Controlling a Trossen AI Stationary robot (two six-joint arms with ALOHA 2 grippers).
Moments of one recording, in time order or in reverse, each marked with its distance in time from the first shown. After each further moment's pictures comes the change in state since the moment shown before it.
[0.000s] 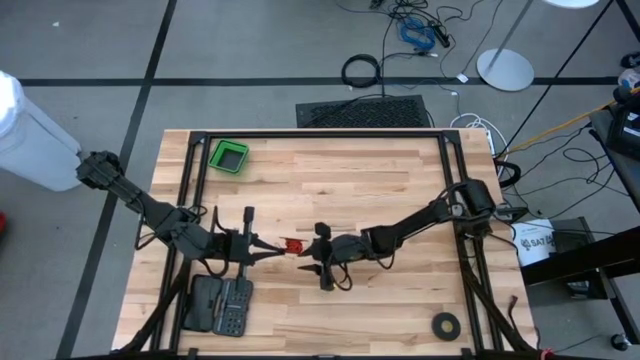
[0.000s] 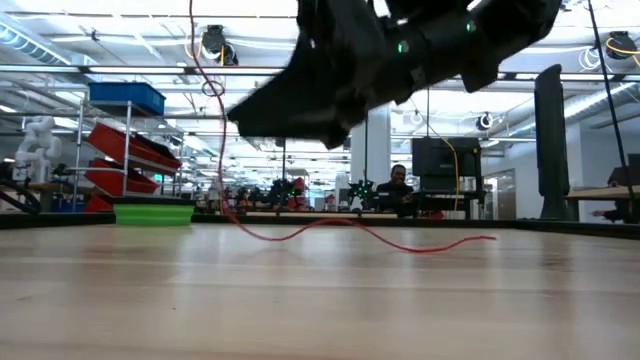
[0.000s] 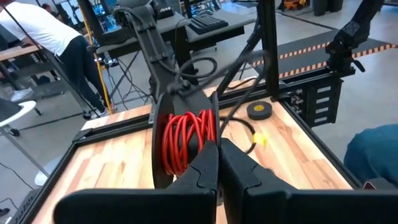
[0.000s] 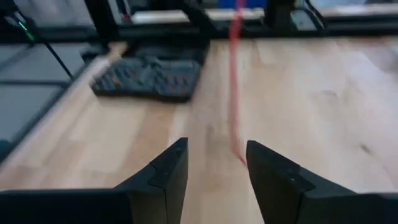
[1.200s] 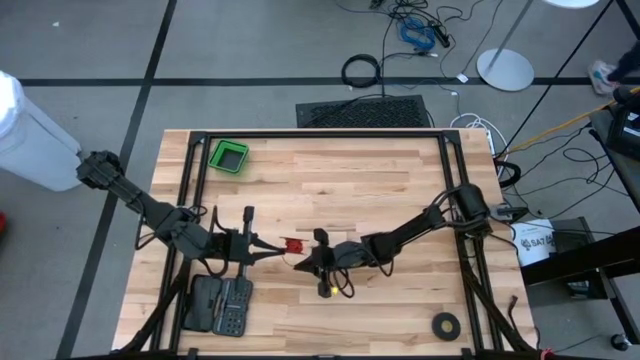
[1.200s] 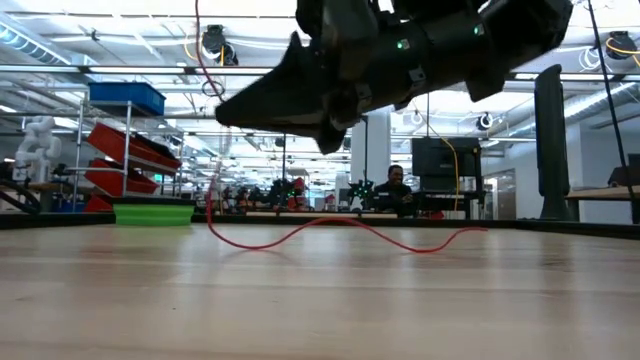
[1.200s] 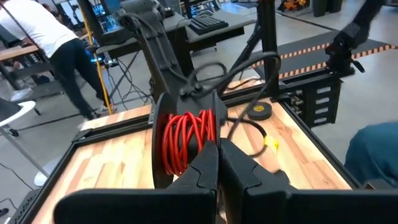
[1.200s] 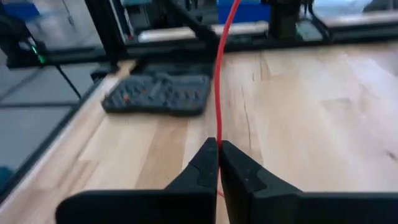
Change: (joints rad) left arm -0.002 0.000 0.000 0.003 0.001 0.000; right arm 0.031 0.053 0.002 0.138 0.045 0.047
